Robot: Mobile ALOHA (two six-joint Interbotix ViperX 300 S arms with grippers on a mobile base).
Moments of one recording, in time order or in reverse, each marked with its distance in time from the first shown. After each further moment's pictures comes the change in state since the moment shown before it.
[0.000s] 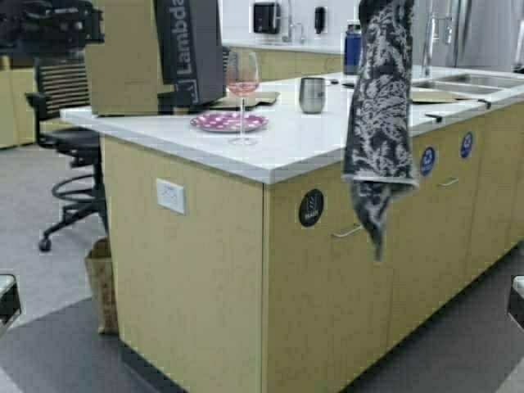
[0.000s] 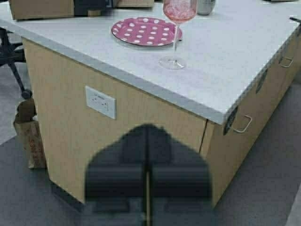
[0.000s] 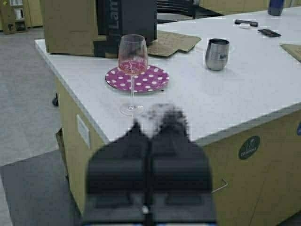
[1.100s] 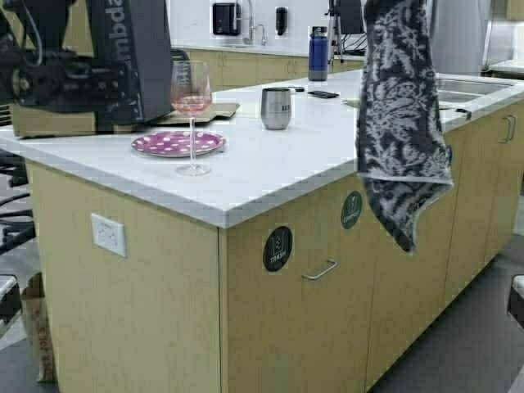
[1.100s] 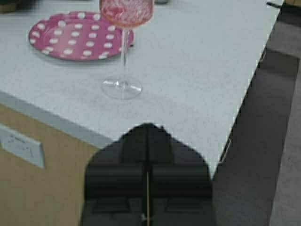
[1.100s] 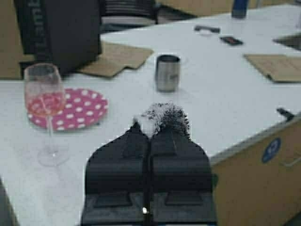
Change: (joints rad) left arm -0.071 0.357 -0.061 0.000 -0.252 0.000; right arm -0.005 0.000 0.000 0.000 0.000 0.002
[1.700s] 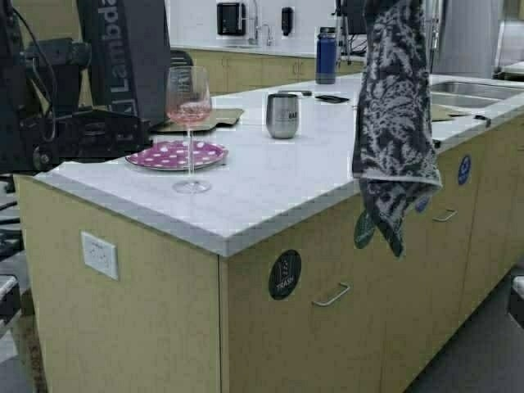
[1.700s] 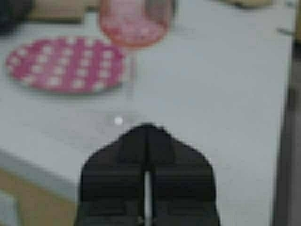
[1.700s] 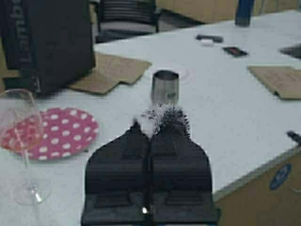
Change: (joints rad) left arm -0.012 0.324 -0.061 0.031 -0.368 0.012; right arm 0.002 0.006 0.000 0.000 -0.020 0.000
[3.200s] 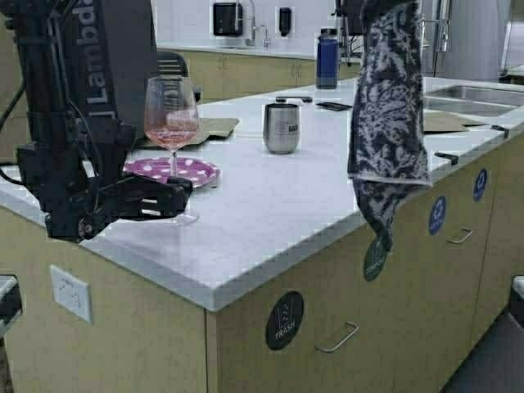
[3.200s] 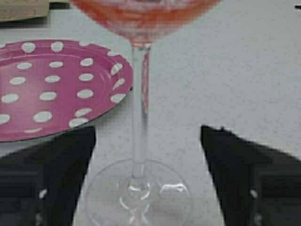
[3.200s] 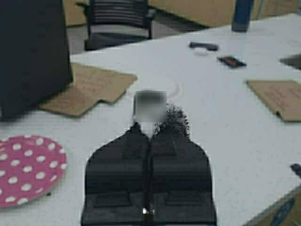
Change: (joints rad) left arm -0.032 0.403 -0.347 0.051 -0.086 0.087; right arm 0.000 0.026 -0.009 -0.003 -0.014 0.000
